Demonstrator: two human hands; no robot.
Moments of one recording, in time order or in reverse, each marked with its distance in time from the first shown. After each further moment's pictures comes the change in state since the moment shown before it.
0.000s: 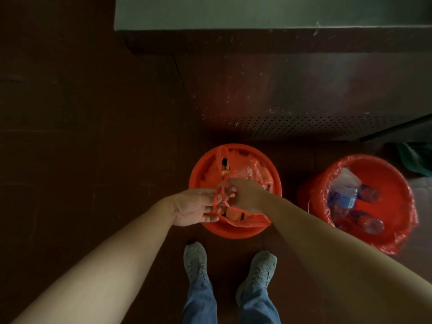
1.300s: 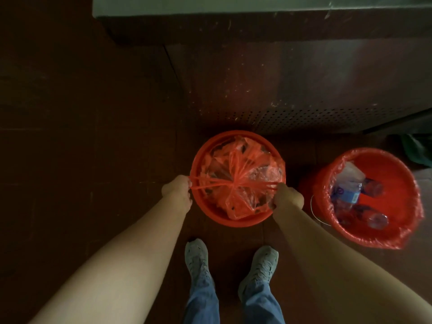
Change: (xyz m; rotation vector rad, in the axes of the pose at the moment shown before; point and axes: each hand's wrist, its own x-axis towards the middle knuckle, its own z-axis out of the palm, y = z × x) left_hand 0.048 0.006 -0.025 -0.607 1.165 -0.025; right_hand -0.009 0.067 0.019 1.391 0.787 0.874
